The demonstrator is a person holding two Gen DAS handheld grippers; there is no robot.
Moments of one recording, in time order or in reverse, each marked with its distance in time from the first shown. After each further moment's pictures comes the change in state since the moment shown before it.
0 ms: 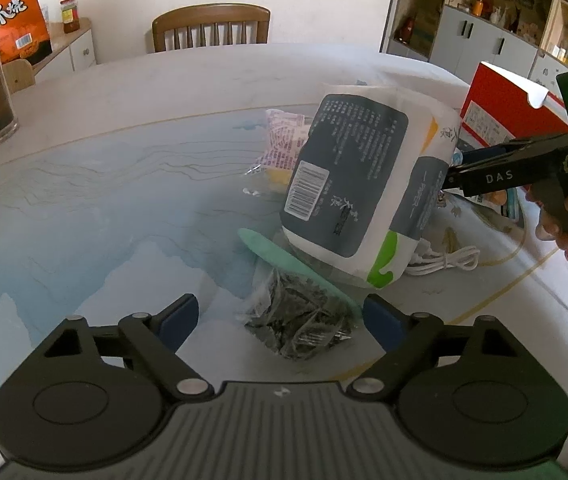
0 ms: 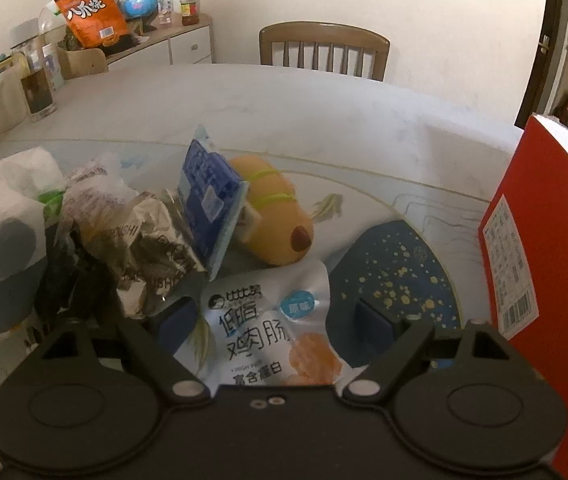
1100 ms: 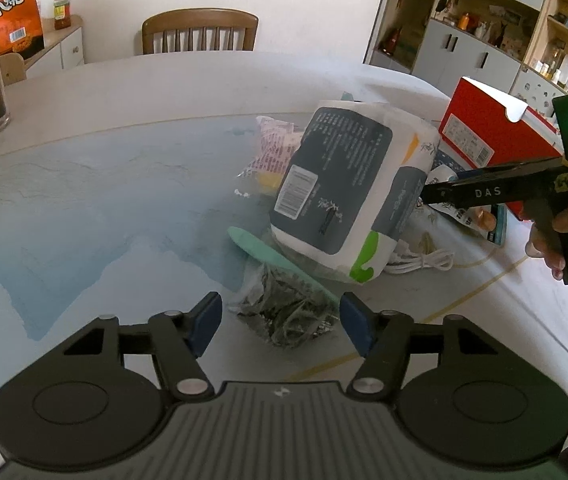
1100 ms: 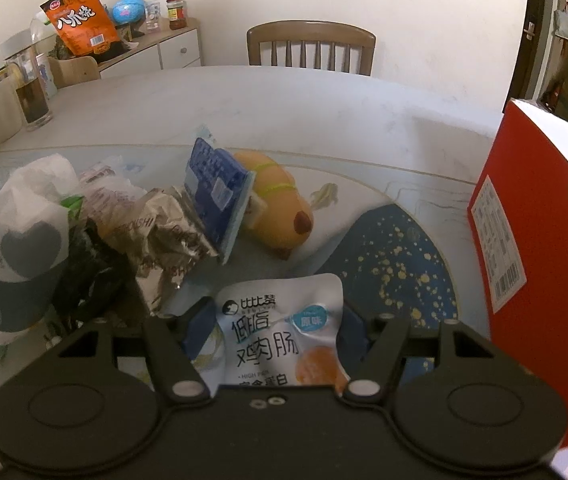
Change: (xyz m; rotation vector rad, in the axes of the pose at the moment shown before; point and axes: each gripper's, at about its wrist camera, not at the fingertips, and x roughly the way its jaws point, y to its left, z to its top) left arm -0.012 0.009 -0.004 -0.019 -0.021 -0.075; right arm -0.013 0.005 -0.010 0.054 0.006 -0.020
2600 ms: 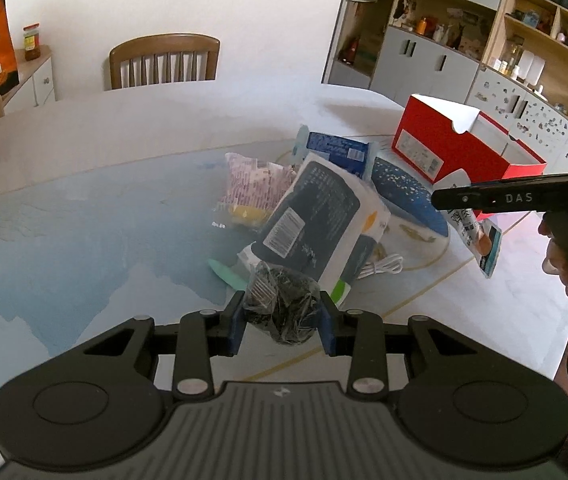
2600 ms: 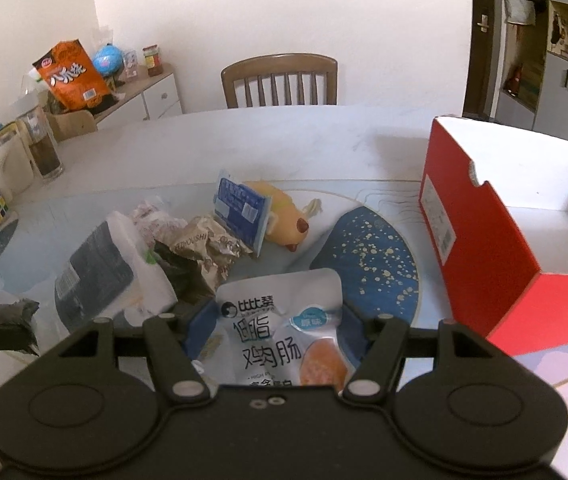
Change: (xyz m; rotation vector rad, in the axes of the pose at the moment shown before) left arm -0.050 -0.001 0.009 0.077 -0.044 -0.092; right arm -0.092 0.019 -0.017 0.150 -0.097 -0.033
